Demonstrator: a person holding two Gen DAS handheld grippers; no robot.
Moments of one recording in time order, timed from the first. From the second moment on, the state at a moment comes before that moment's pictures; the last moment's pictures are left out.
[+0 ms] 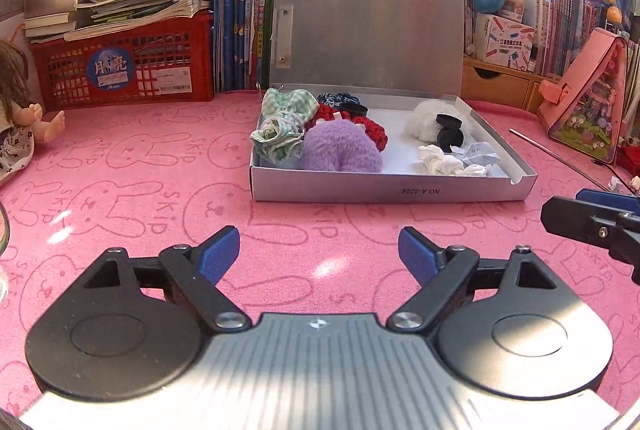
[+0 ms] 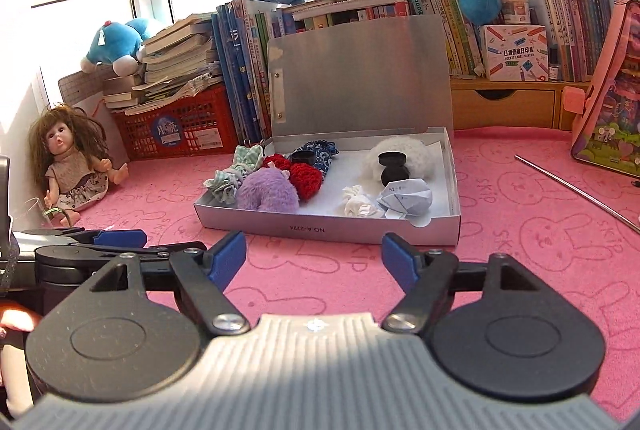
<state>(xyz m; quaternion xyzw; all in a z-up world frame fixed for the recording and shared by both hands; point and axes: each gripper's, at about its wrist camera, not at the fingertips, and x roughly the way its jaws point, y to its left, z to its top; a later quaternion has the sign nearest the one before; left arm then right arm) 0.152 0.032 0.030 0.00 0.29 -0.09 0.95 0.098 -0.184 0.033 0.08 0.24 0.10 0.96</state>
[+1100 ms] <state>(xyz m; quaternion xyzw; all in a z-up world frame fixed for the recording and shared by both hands) 0.104 0.040 -0.011 0.04 0.29 -0.09 0.95 0.030 -0.114 -0.019 -0.03 0.28 0.15 0.95</state>
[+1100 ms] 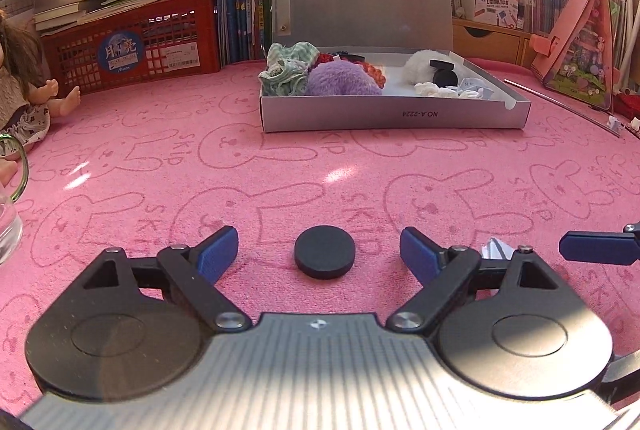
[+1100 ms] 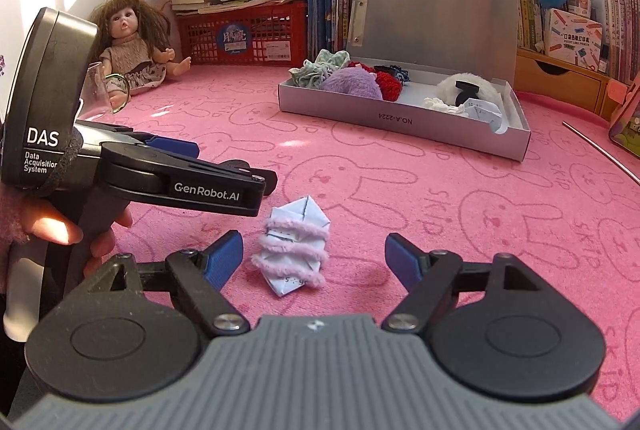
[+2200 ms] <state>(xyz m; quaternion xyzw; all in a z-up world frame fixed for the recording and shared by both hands) 0.094 0.026 0.002 0.04 0.28 -0.13 0.95 0.048 -0.129 -0.014 0.02 0.30 0.14 0.95</state>
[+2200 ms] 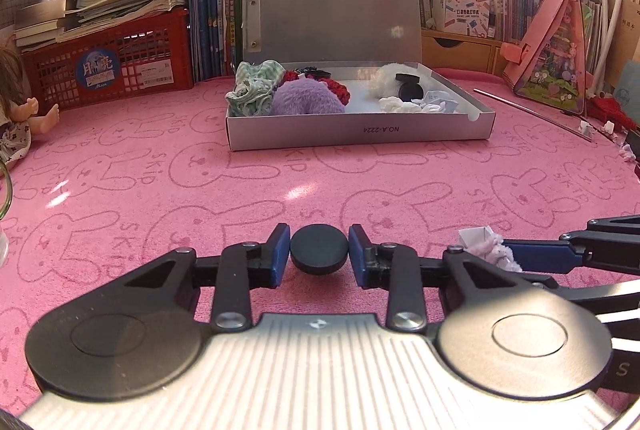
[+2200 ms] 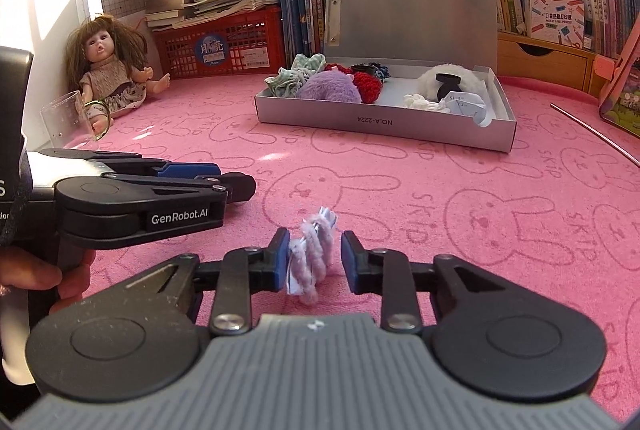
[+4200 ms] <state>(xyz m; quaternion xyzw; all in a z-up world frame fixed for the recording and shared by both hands) 0.272 -0.026 0.046 -0.01 0.25 -0.11 0.96 0.228 -0.192 0.027 0.05 0.28 0.05 0.96</state>
